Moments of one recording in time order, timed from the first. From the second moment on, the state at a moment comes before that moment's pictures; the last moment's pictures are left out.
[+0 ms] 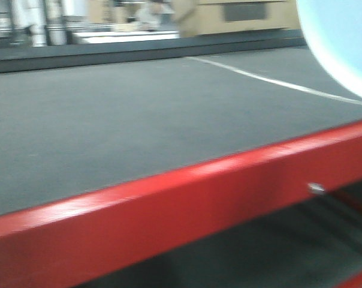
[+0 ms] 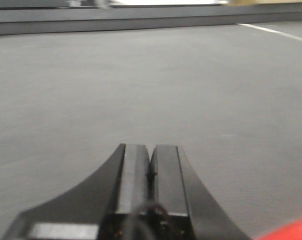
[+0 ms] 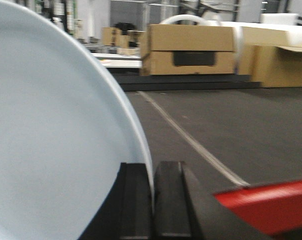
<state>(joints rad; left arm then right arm) 0.00 -0.02 0.03 -0.06 0.14 0.07 0.15 0.14 -0.20 -0.03 0.03 0.05</state>
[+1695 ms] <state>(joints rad) 0.00 -0.02 0.03 -0.06 0.14 0.07 0.15 0.14 -0.20 -0.03 0.03 0.05</state>
